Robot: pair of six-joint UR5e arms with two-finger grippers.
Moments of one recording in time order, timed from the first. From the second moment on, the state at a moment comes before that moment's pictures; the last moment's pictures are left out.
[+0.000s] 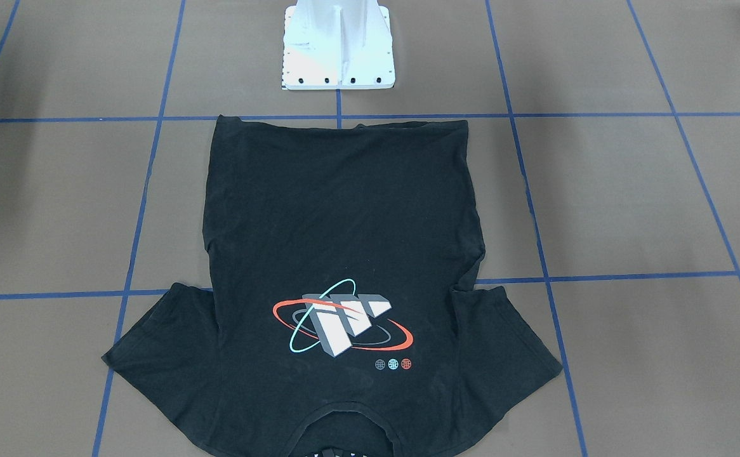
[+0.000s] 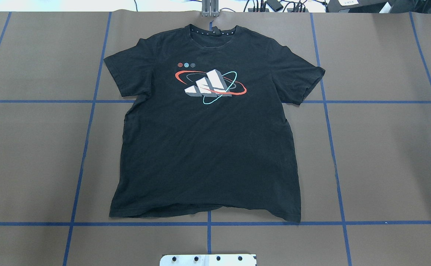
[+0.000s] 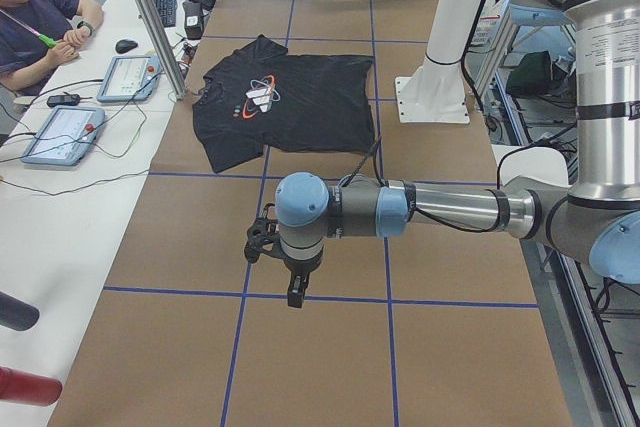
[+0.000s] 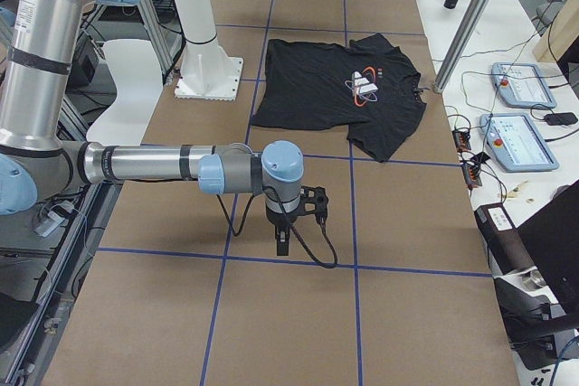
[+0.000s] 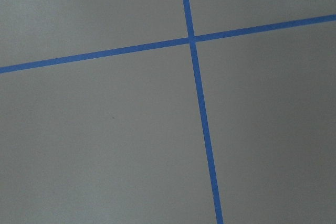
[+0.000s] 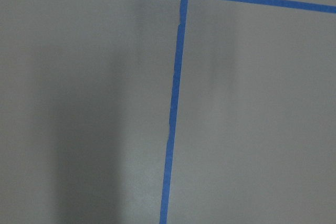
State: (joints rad) left arm -1.65 -1.42 -1.81 -1.48 -2.34 0.21; right arm 1.48 -1.86 1.91 -1.55 2.27 0.02
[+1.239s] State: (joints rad) left arm -1.64 -1.59 -1.84 -1.51 -2.35 0.10; right arm 1.48 -1.75 1.84 -1.43 2.27 0.07
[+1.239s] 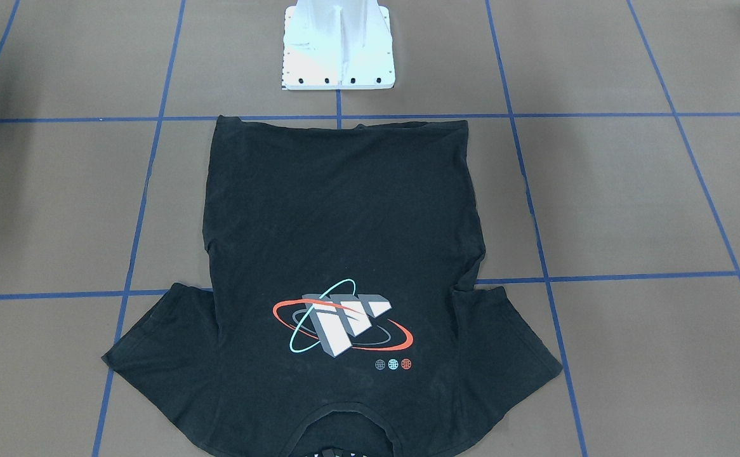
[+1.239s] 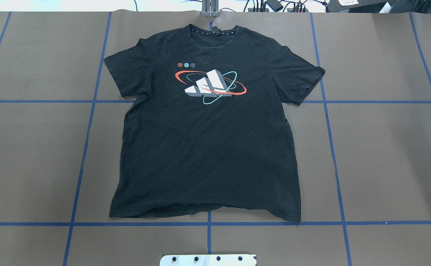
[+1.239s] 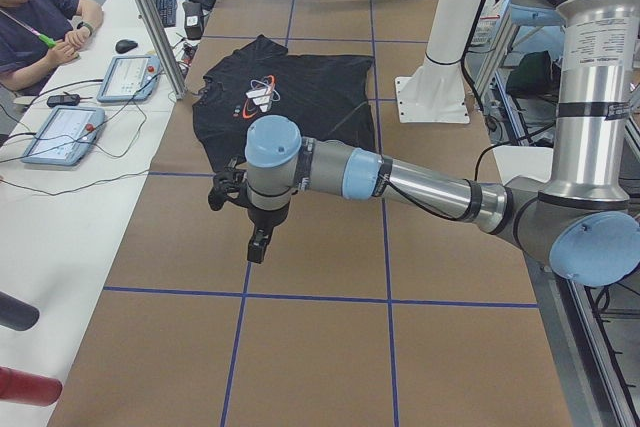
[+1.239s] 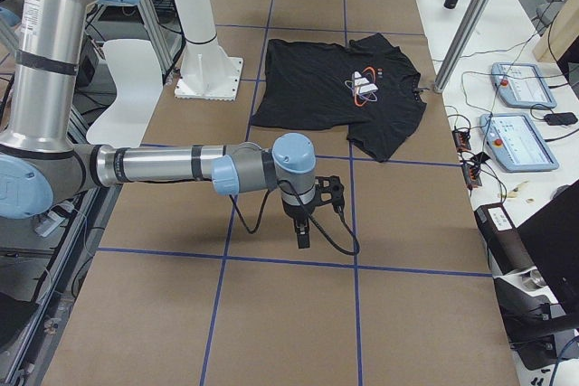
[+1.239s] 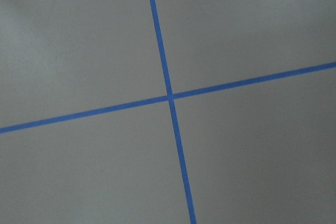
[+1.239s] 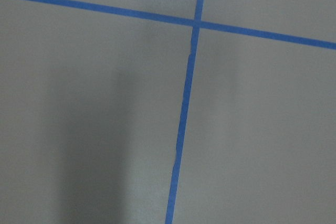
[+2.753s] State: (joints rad) left arm -1.42 -1.80 -1.54 -2.07 -2.35 -0.21; right arm 1.17 -1.15 1.29 -1.07 2.23 0.68
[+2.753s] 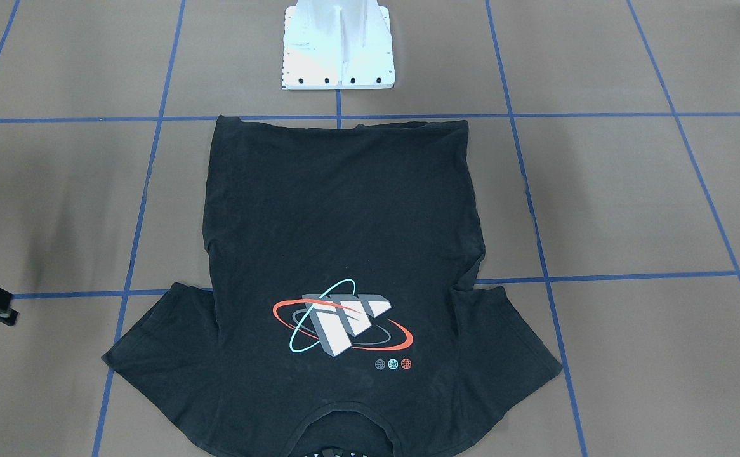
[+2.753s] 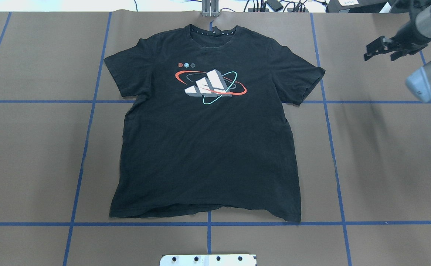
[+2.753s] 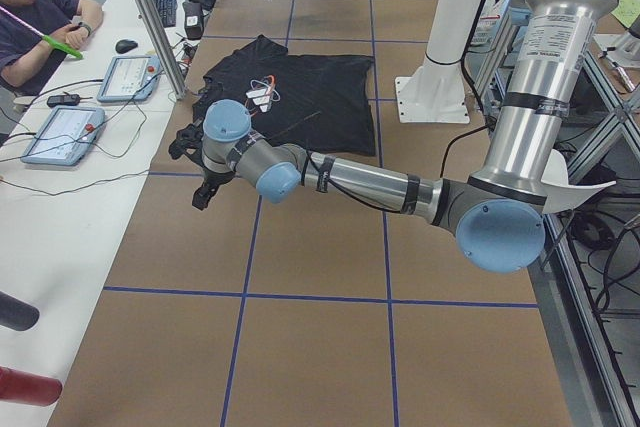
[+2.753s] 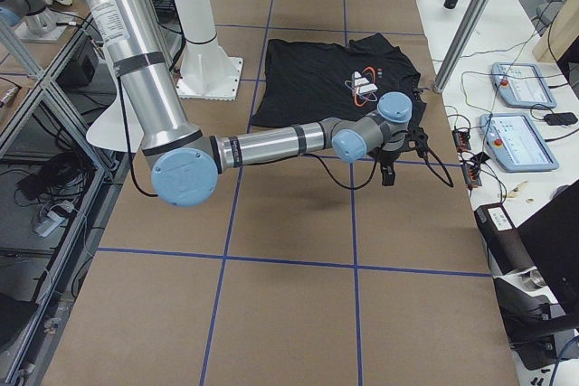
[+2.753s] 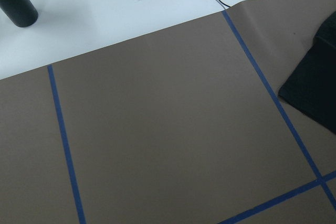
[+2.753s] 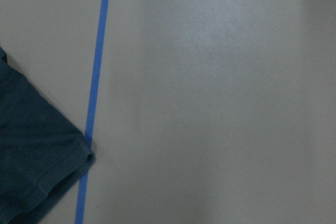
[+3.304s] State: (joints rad) left arm -1.41 -1.81 -1.53 -2.08 -2.35 -0.22; right arm 1.05 -1.00 1.07 -0.86 2.16 0.82
